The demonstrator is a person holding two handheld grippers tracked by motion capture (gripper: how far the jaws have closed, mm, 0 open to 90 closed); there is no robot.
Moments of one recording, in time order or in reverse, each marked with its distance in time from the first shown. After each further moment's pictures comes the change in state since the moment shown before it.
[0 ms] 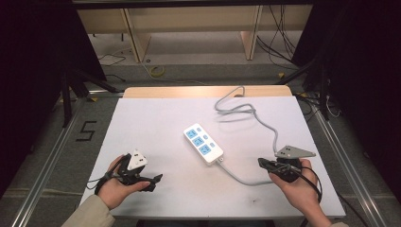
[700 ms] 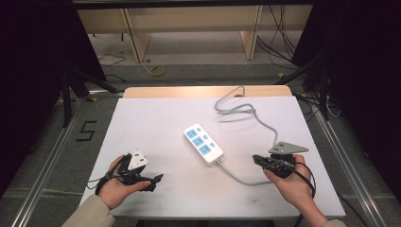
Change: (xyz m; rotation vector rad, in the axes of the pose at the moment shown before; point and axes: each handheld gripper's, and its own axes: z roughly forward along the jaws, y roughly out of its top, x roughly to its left) left arm -0.001 0.001 0.001 0.002 -0.003 0.002; right arm 0.004 0.012 0.012 0.005 0.013 -0.022
